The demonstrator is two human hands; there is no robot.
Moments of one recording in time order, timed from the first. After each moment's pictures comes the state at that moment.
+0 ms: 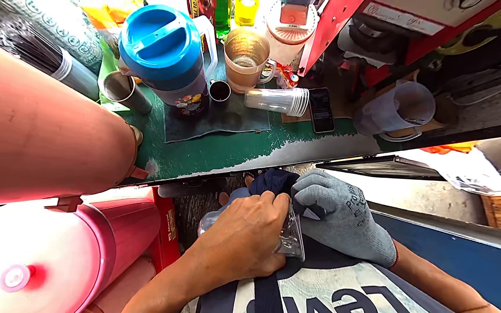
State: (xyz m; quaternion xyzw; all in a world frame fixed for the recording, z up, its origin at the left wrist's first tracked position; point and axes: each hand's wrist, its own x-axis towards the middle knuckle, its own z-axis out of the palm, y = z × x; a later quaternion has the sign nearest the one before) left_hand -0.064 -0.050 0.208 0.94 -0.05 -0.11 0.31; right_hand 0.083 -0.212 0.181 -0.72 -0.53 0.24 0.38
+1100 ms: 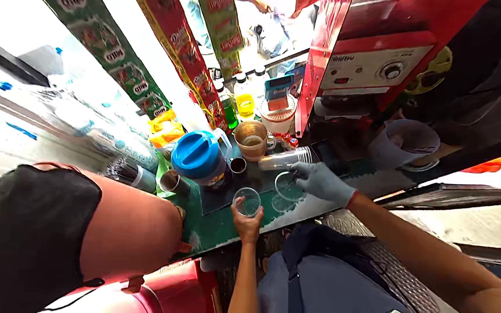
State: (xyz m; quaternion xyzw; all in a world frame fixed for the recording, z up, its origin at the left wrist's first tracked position) left_hand -0.007 0.020 -0.040 0.71 0.34 0.36 0.50; right_hand 0.214 -0.131 0.108 -0.83 -0.41 0.25 0.28
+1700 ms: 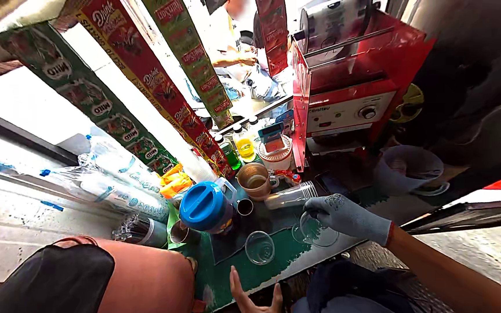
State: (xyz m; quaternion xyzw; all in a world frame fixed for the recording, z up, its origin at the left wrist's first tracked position) left_hand -0.073 -0.010 0.019 0.82 0.29 0.39 0.31; right_hand 0.237 -0.159 0.148 -0.80 -0.47 0.22 0.28
